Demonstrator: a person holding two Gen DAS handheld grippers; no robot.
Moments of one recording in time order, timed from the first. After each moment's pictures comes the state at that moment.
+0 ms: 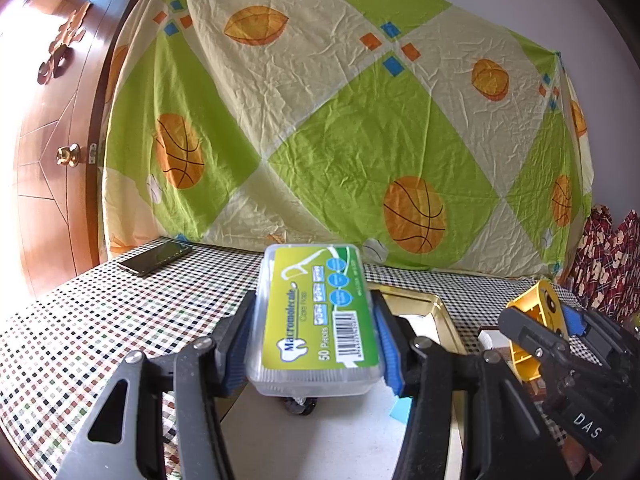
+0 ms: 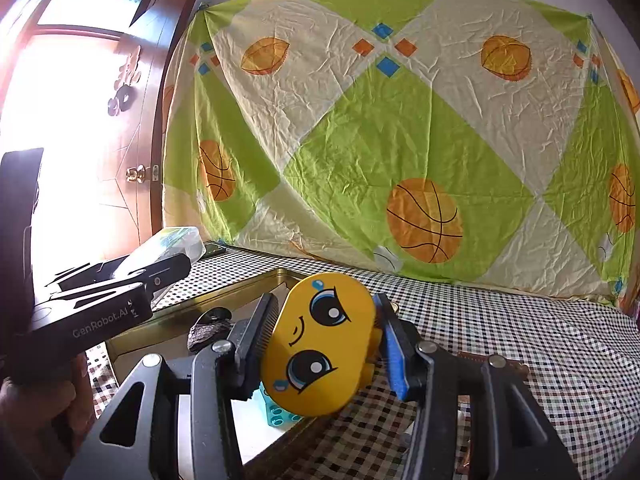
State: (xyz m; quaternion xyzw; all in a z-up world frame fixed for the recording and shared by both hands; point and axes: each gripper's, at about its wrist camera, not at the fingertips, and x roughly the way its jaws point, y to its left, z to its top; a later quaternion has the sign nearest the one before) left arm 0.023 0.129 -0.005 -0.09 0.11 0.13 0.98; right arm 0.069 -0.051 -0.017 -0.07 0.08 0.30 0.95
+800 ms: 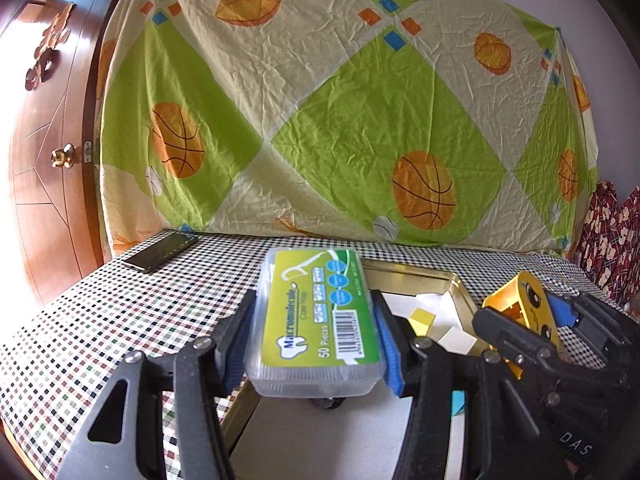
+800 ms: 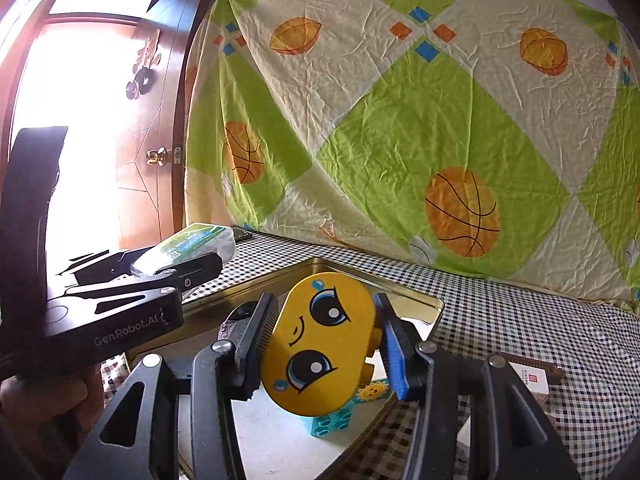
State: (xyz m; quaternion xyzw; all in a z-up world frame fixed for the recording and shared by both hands) left arm 0.036 0.142 -0.008 -0.07 0.16 0.13 0.98; right arm 0.079 -0.011 -0.023 -0.09 0.12 0.33 0.93
